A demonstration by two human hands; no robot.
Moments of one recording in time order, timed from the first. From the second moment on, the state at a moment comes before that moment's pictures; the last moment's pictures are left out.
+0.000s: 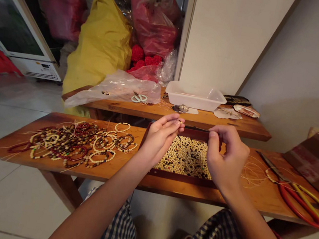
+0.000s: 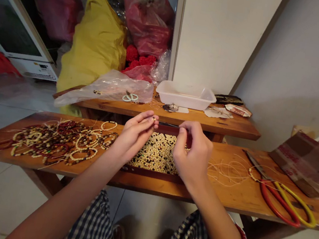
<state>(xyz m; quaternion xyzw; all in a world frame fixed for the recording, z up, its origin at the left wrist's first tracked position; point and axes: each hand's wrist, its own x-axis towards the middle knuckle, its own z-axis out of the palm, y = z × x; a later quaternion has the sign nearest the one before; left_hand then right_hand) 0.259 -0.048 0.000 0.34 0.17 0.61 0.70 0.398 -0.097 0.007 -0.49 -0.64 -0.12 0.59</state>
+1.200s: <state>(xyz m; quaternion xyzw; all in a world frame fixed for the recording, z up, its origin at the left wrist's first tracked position) 0.256 -0.045 -0.001 0.33 0.19 0.63 0.68 0.399 -0.090 0.003 -0.53 -0.66 0.05 0.53</state>
